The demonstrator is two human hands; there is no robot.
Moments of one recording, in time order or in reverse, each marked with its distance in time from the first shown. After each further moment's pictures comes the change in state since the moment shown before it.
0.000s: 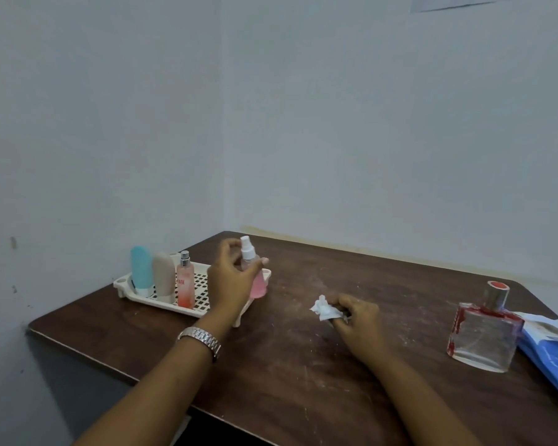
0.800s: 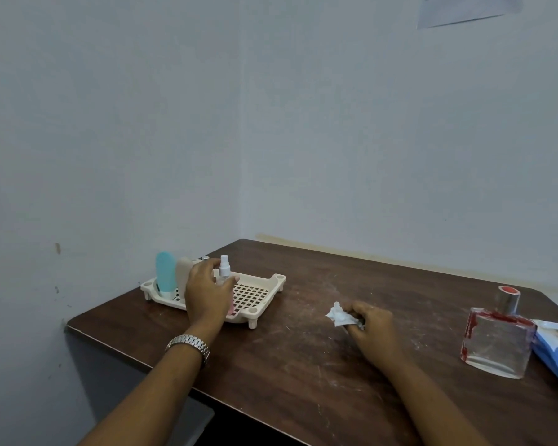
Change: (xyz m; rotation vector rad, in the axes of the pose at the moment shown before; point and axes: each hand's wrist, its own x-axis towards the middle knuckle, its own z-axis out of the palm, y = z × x) left_hand 0.005 -0.021 -0.055 0.381 0.147 -0.018; right_hand -0.005 0.000 -0.002 -0.022 -0.008 0.022
